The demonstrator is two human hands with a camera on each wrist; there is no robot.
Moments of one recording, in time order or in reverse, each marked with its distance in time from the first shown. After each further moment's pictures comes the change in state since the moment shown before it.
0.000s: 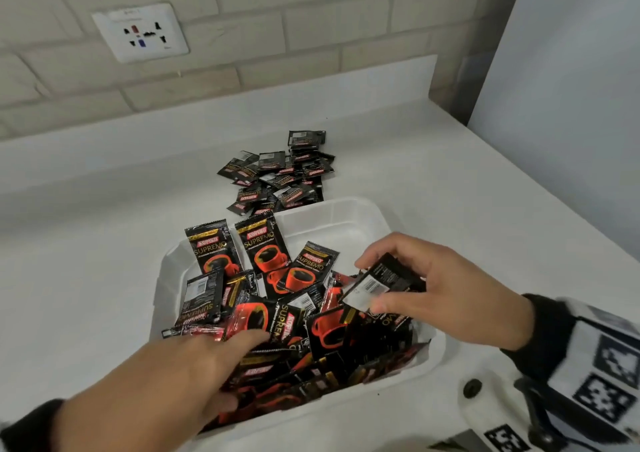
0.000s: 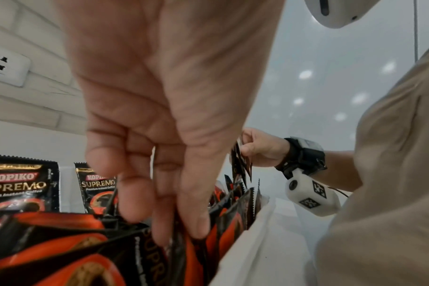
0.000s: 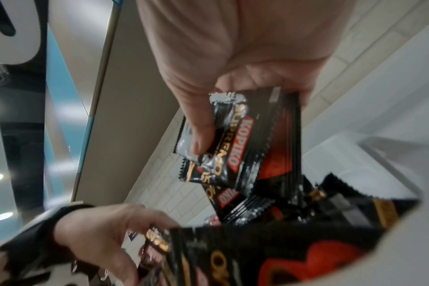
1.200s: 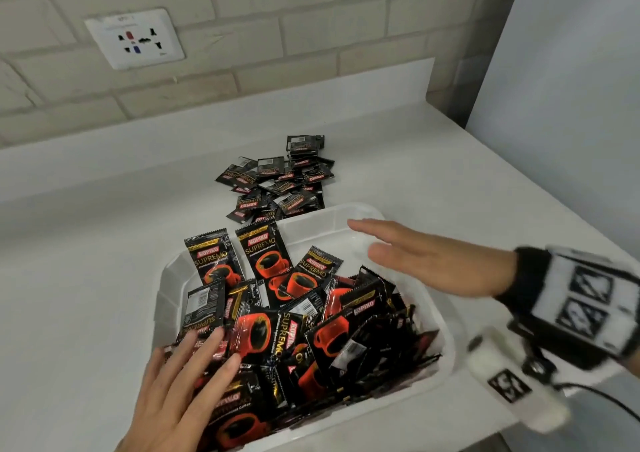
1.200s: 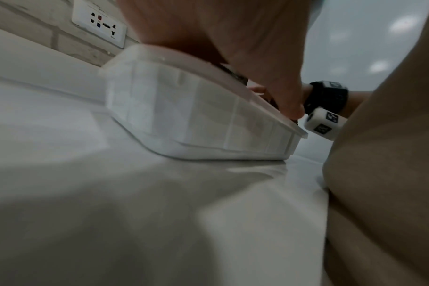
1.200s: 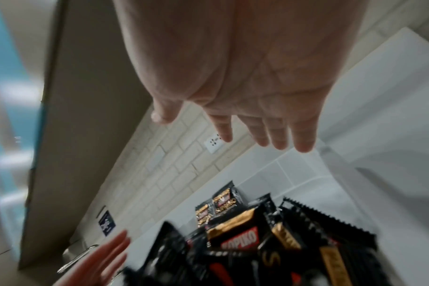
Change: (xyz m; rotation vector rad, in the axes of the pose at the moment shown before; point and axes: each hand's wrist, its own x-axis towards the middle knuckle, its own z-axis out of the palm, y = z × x) left_hand 0.001 -0.032 0.096 -0.127 0.814 0.156; right_hand 0.038 -0.001 -0.020 -0.256 -0.275 0.219
